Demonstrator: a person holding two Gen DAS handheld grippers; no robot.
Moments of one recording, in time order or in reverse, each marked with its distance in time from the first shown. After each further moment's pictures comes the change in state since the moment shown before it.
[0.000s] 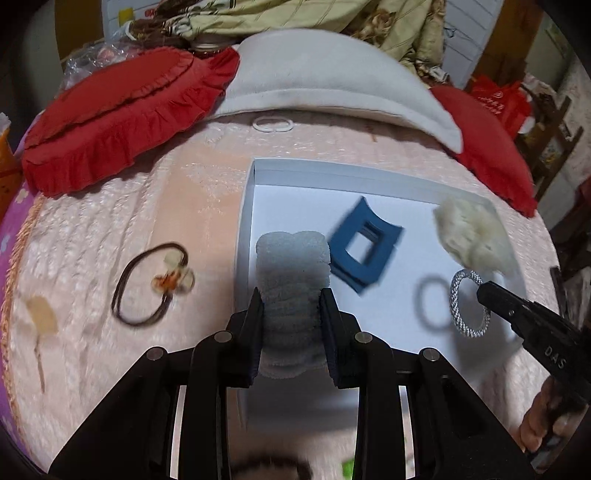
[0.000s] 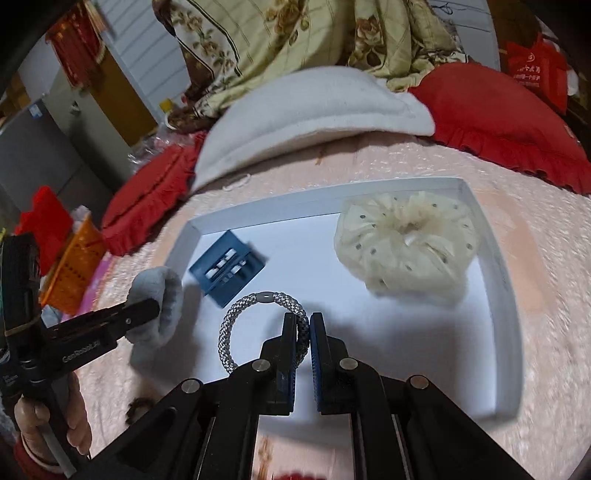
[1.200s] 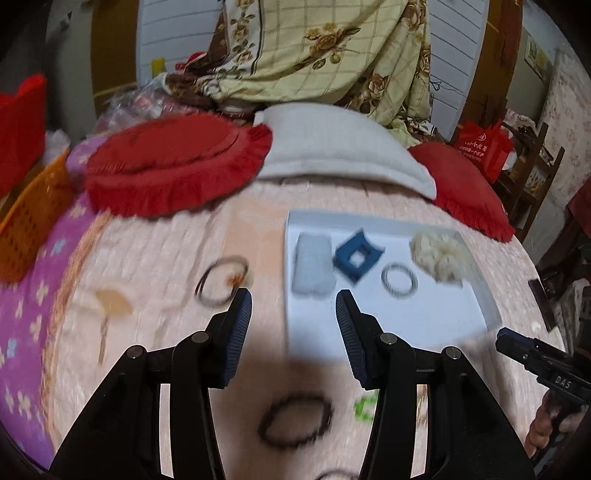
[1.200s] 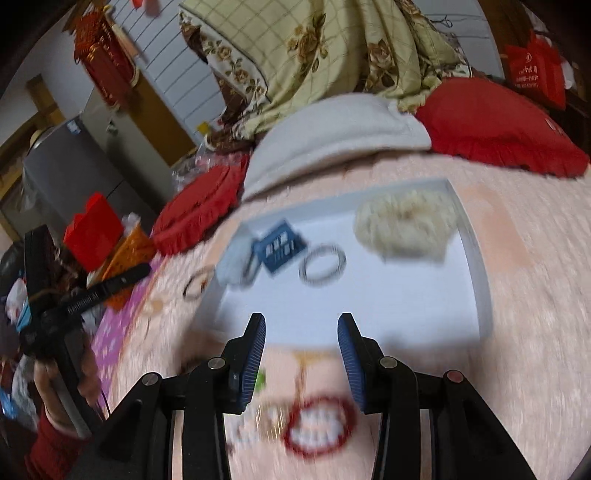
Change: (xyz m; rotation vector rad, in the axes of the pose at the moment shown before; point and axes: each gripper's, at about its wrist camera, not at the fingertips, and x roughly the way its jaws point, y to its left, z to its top) left arm -0.123 0.033 -0.066 -0.017 -0.227 0.009; right arm -0.095 -0.004 -0.079 0.004 -0.082 0.143
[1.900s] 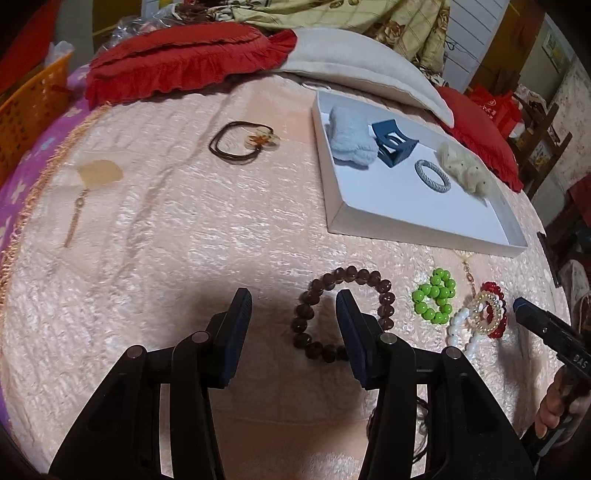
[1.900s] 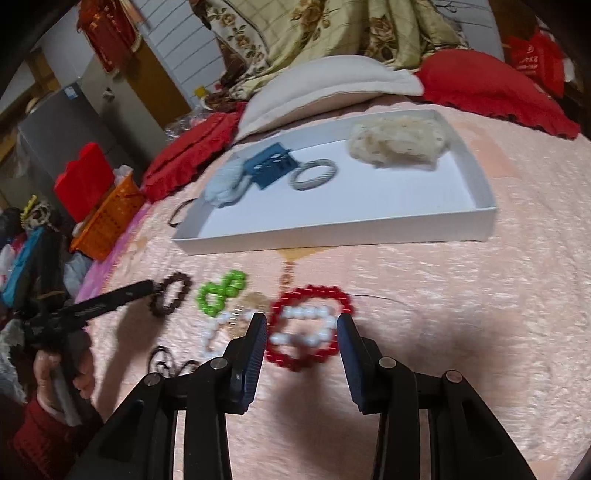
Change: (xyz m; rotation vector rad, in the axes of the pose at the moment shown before) left arm 0.049 0.028 -0.086 -0.040 0.191 -0.041; right arm 0.025 0.009 -0.064 -0.056 0.073 -0.015
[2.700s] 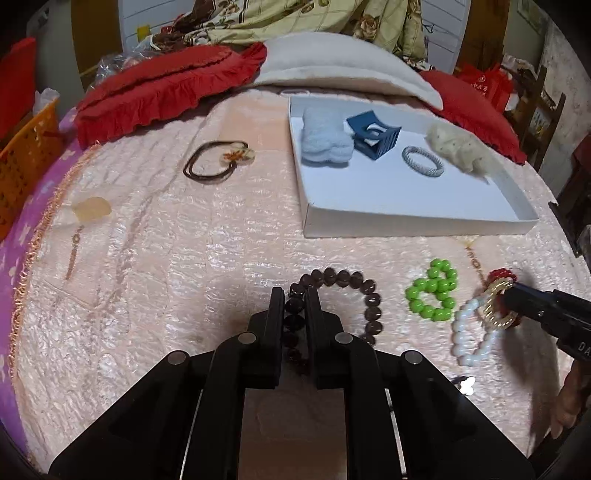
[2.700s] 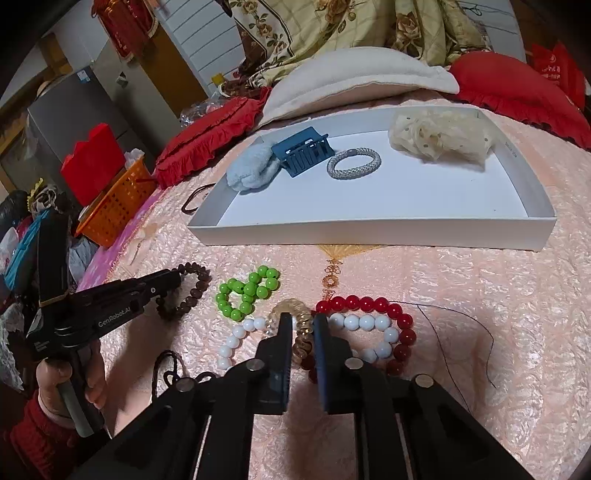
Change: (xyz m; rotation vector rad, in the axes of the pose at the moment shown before) left arm -0.001 -0.029 -0.003 0.124 -0.064 0.084; right arm 0.024 0.026 -0.001 -0.044 0.010 0.000
